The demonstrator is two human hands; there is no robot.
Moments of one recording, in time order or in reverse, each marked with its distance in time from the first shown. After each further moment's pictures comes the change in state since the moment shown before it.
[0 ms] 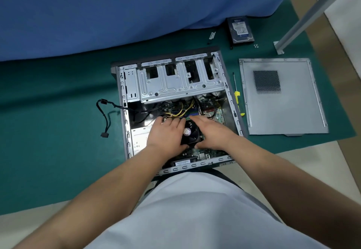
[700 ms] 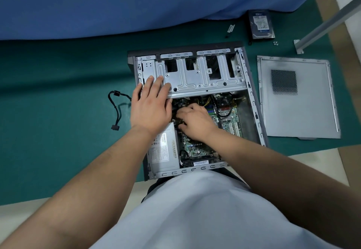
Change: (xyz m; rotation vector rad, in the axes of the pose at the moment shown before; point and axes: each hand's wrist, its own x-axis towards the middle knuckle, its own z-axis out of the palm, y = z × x) left_hand 0.002 -0.095 -0.003 -0.266 0.437 -0.307; right_hand 0.060 -0.094 -0.001 -0.138 0.099 -0.050
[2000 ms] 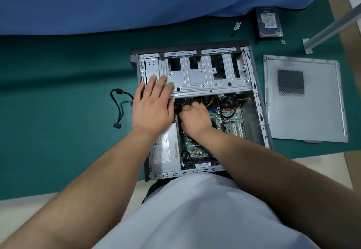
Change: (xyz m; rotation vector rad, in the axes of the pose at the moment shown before) left_hand 0.000 -0.002 0.003 0.005 0.026 -0.007; right_hand 0.022 -0.016 0.004 -0.281 0.016 0.096
